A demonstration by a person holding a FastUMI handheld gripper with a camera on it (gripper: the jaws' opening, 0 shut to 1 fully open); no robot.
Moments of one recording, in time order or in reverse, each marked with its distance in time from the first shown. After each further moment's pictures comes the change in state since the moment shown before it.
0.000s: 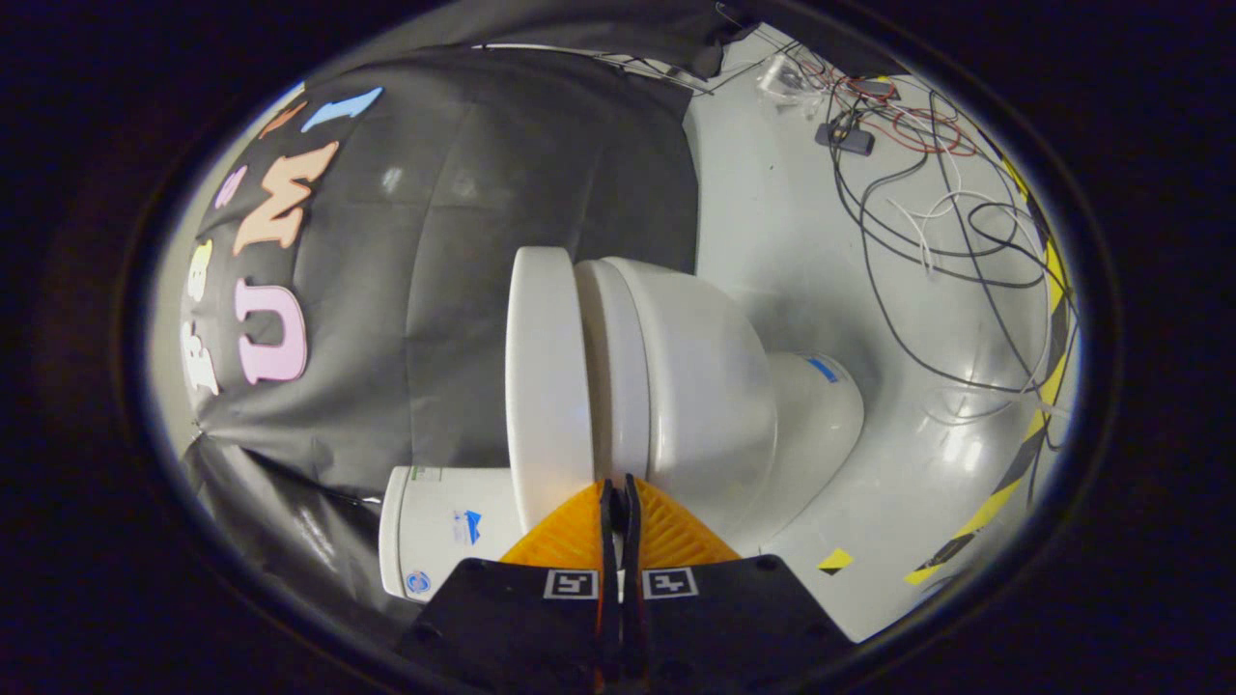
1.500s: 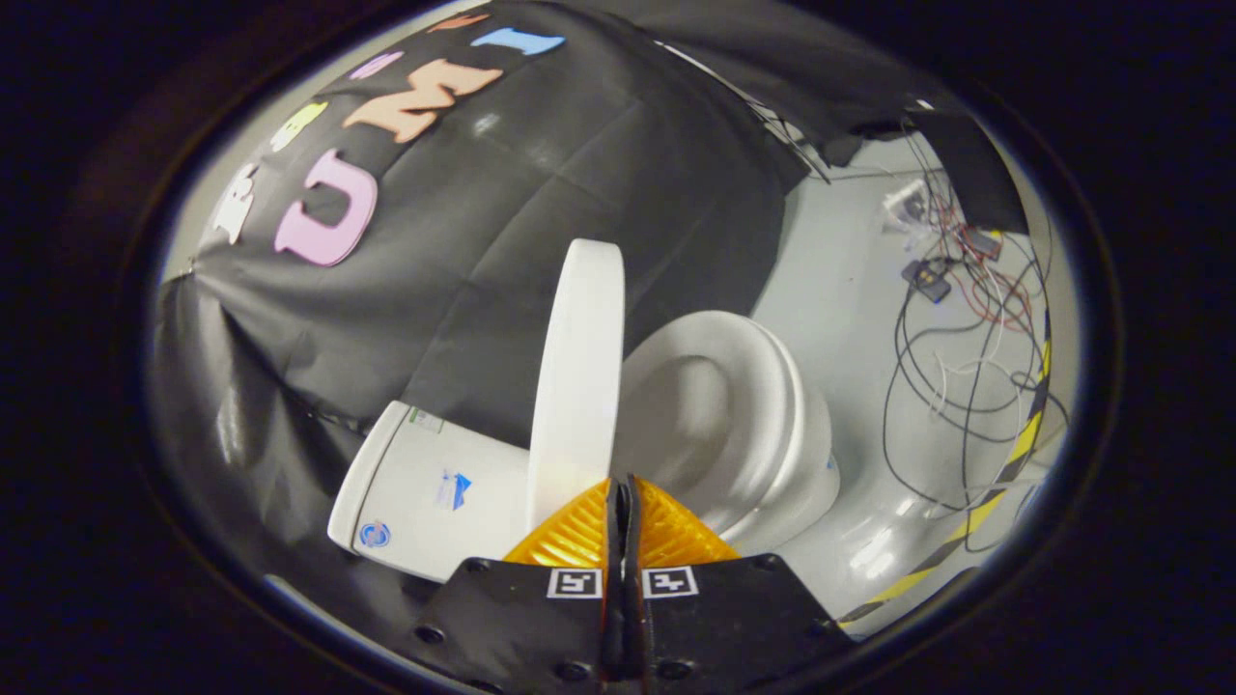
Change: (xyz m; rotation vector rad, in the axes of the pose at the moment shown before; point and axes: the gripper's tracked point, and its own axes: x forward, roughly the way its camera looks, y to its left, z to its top) arm -0.048 0.132 0.006 -0.437 -0.138 0.026
